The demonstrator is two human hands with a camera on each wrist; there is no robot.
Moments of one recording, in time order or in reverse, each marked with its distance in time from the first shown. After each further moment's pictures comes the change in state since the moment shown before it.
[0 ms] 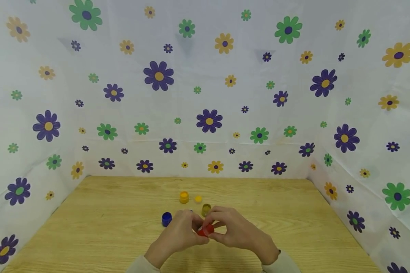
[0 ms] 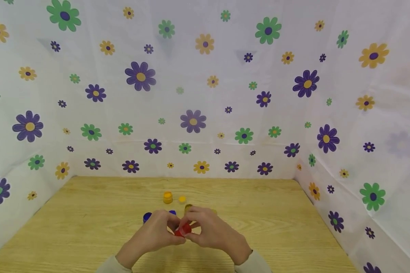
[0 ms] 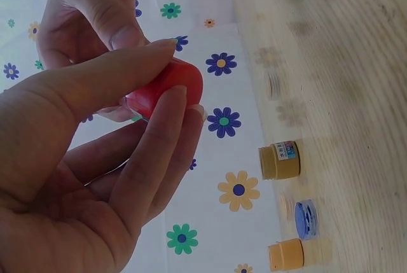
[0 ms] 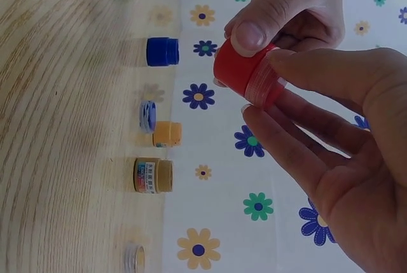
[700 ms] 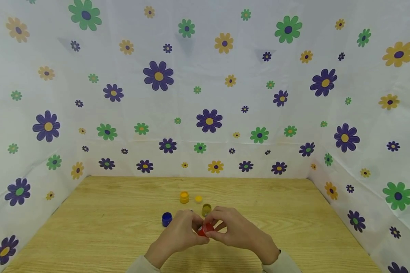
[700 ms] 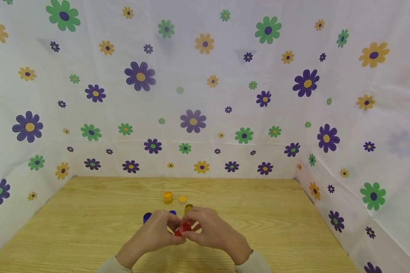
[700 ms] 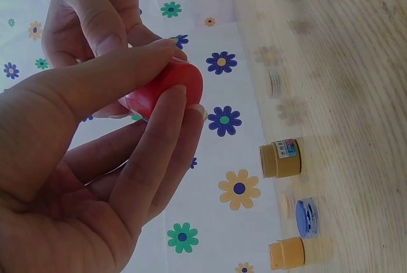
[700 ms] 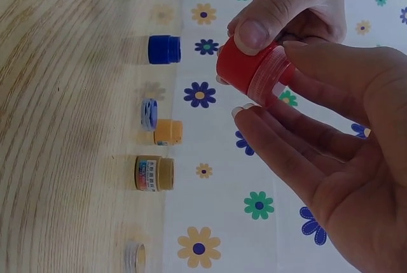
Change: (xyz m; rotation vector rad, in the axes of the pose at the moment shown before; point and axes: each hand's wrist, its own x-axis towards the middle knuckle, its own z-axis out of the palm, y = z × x) left_hand -0.001 0.002 0.000 0.004 0.000 0.016; right_hand 0.000 0.002 0.000 0.135 -0.052 0.122
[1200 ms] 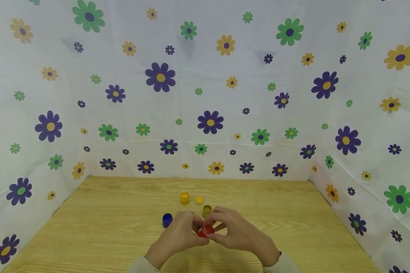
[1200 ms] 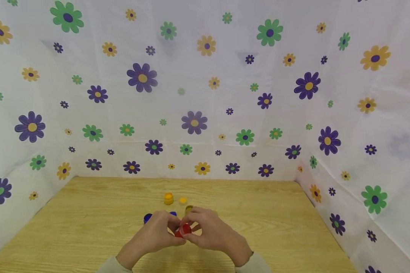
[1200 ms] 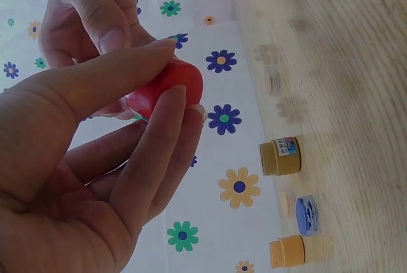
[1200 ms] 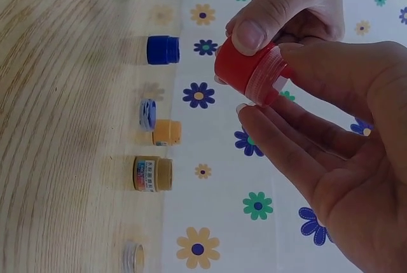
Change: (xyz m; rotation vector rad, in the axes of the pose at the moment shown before) left_hand 0.000 -0.001 -0.001 -0.004 0.001 -0.003; right_hand -0.001 0.001 0.000 -0.015 0.017 -0.055
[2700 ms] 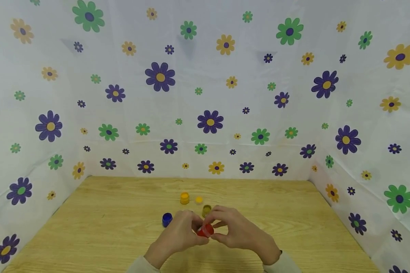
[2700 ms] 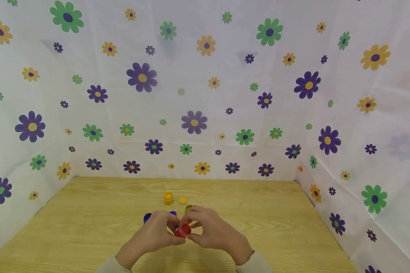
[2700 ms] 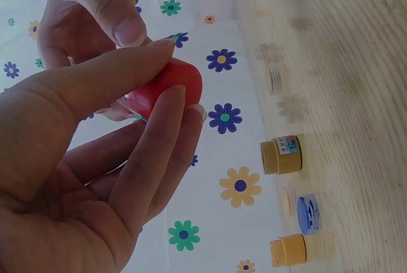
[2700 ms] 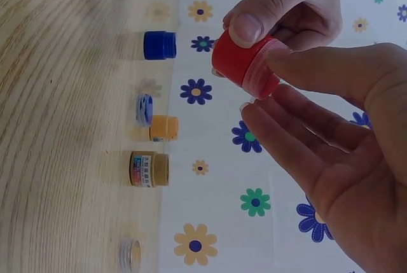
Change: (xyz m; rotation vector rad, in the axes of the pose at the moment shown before) left_hand 0.000 -0.002 0.000 0.021 0.007 -0.008; right_hand 0.000 0.002 -0.003 -0.091 0.014 -0.083
